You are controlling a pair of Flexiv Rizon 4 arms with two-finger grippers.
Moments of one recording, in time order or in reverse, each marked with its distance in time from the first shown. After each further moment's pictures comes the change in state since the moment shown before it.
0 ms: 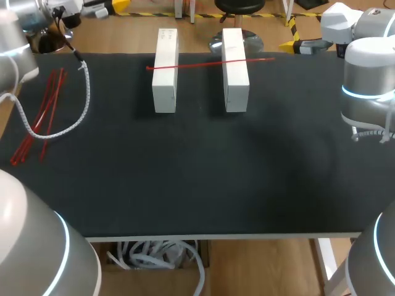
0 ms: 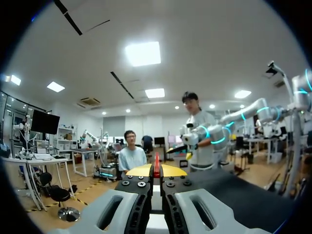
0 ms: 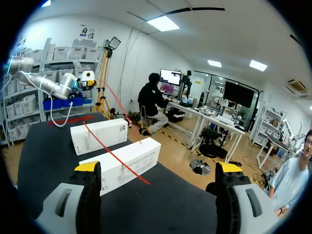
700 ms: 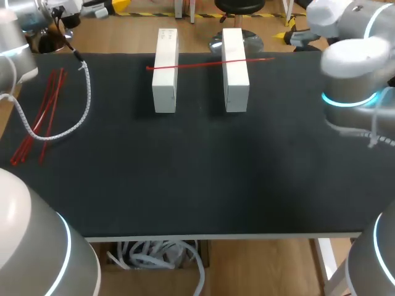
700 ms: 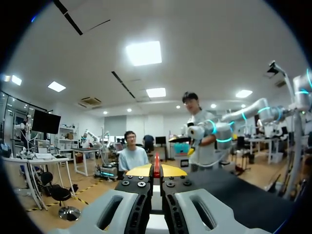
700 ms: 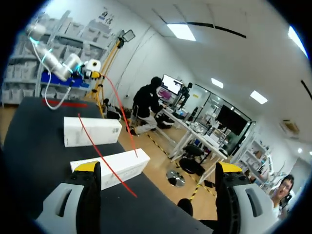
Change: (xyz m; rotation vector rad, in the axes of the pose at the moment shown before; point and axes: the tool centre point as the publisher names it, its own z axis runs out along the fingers) left arm 0.004 -0.002 0.000 -0.004 -0.014 0.000; right arm 0.017 0.054 -0.003 -0.005 -0.130 -0.301
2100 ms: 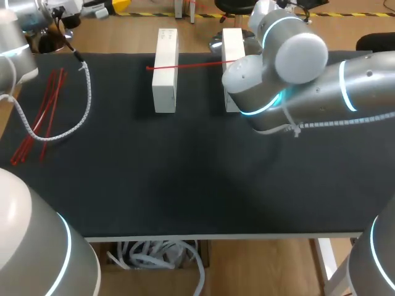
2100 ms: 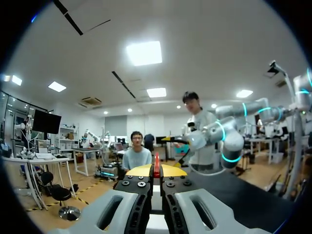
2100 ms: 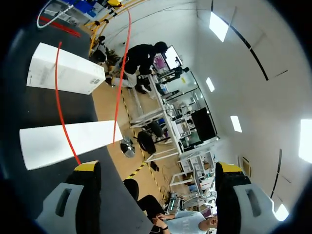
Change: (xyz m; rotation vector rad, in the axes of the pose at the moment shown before) left arm 0.001 0.000 0.001 0.000 -0.004 0.000; right arm 0.008 0.007 0.079 0.307 -0.282 -0.504
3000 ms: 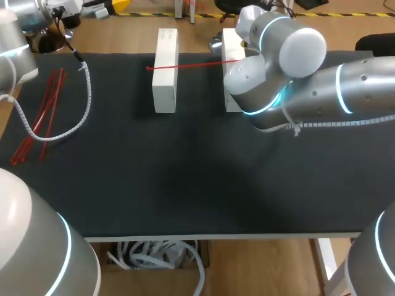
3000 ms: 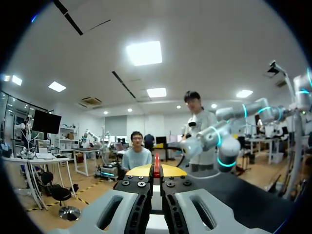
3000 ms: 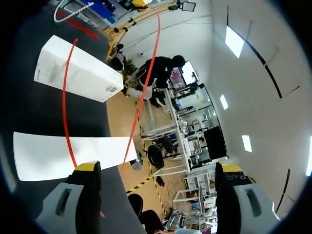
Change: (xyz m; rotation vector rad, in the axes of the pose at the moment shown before) left arm 0.000 0.000 0.000 0.000 0.000 0.000; right arm 0.037 0.028 0.039 -0.126 0.099 -0.103
